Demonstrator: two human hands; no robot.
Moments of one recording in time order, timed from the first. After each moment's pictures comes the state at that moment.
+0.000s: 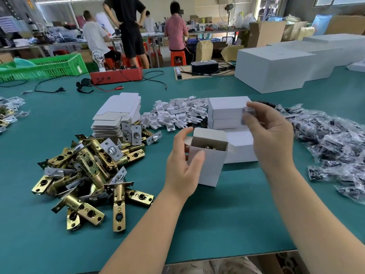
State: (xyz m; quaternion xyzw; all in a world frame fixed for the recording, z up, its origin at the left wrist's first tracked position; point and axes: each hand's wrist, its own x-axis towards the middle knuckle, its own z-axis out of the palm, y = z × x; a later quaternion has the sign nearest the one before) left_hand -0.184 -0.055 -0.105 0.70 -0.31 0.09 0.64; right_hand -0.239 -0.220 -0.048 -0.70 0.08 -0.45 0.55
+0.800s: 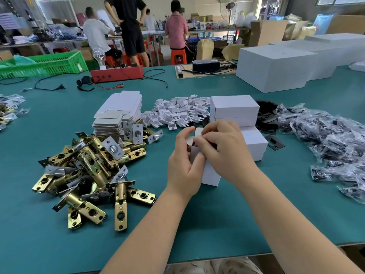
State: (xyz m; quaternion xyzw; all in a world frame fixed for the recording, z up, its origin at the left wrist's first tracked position) left_hand -0.183 -0.055 -0.109 0.70 -0.31 0.12 0.63; right_hand -0.231 -0.157 -0.049 -0.90 0.01 -0.33 0.29
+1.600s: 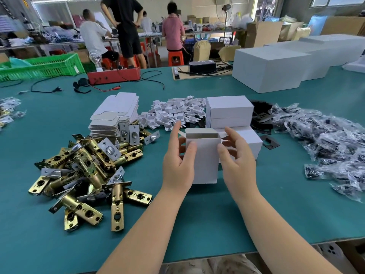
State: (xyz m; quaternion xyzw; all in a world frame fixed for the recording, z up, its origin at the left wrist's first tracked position) left_hand -0.177 -0.062 -0.111 0.68 -0.25 0.09 0.68; right_hand -0.243 -0.171 -0.101 -0.73 0.11 -0.38 0.56
